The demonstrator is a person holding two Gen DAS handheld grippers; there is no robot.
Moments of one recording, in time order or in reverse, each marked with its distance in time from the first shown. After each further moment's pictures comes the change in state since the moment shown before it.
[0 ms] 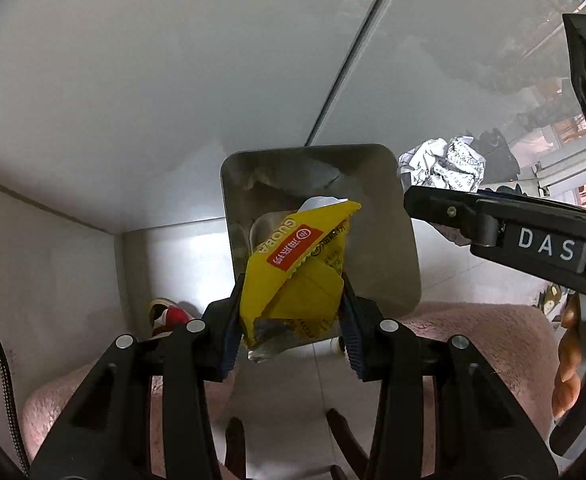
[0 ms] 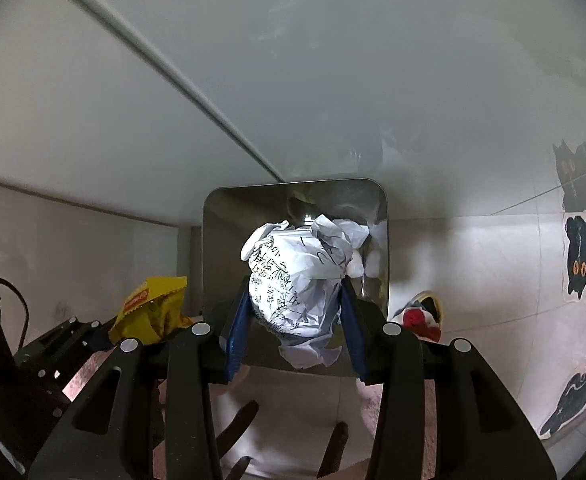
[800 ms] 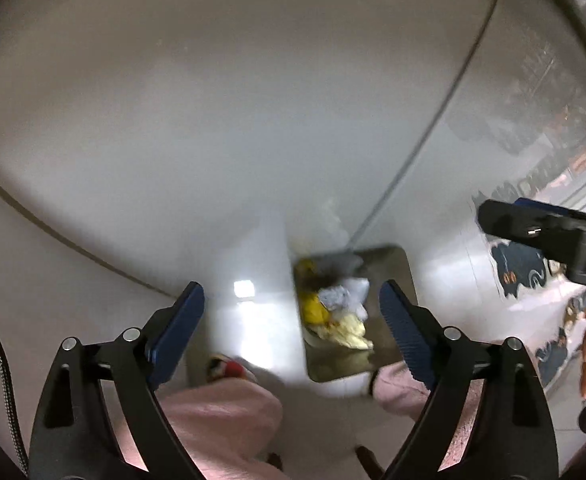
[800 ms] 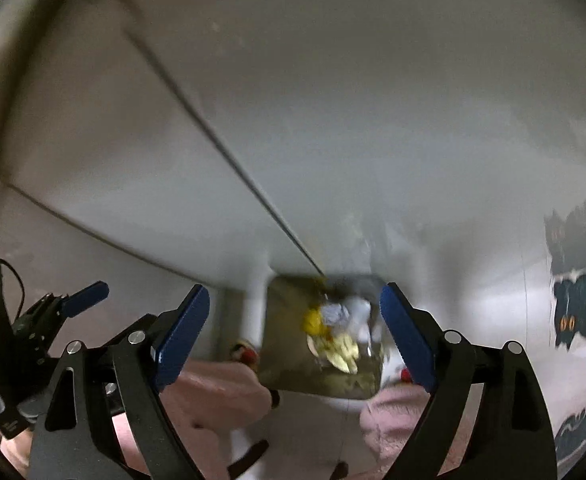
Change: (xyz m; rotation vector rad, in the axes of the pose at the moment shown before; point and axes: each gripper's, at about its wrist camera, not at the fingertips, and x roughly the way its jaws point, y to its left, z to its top) left arm -0.168 0.017 0.012 0.012 -0.277 0.136; right arm -0.156 0.056 0.002 -0.100 -0.291 0.061
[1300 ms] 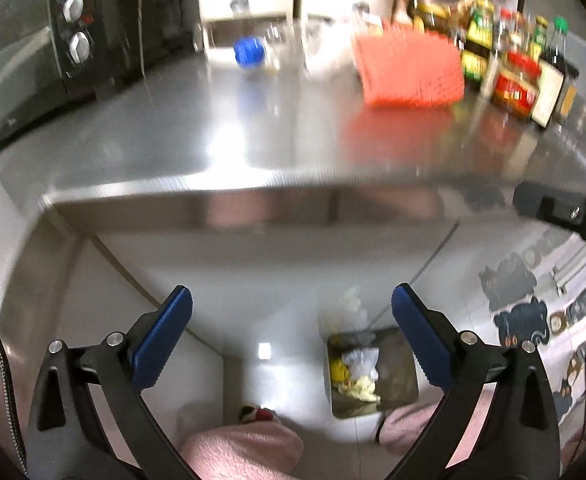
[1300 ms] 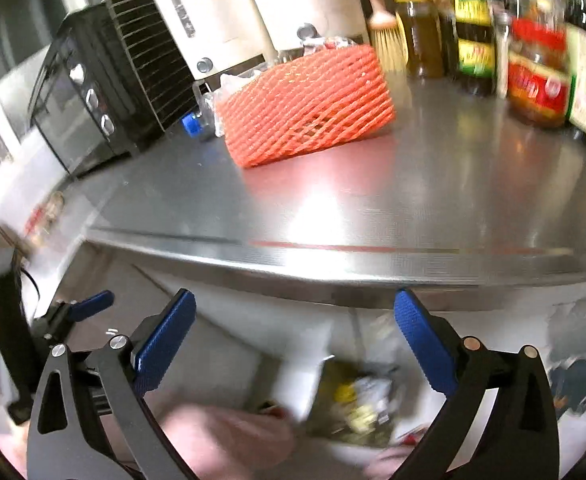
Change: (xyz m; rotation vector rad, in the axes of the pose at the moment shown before) left arm -0.154 0.036 0.059 -0.064 -0.252 0.067; right arm -0.132 0.070 0.074 -0.116 -0.208 0.127
